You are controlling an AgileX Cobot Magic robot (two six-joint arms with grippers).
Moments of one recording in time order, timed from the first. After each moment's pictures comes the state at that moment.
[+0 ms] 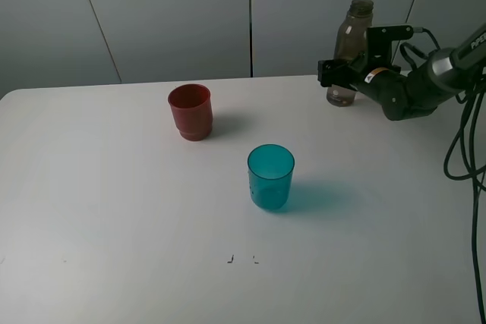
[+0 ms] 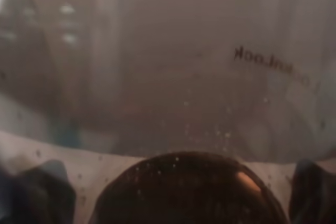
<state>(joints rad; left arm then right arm) -0.11 0.00 -0.51 0.10 1.08 0.01 0.12 2.31 -1.15 -0.06 -0.76 0.09</state>
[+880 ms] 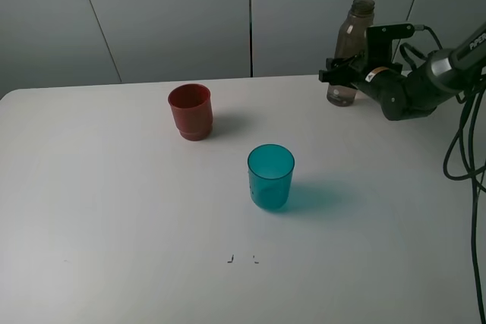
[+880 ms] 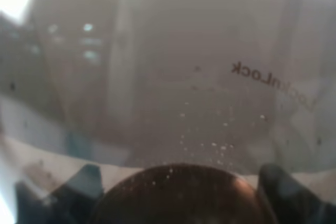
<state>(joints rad) -0.11 0.00 -0.51 0.10 1.08 0.01 0.12 2.31 -1.15 -0.04 -0.79 0.04</state>
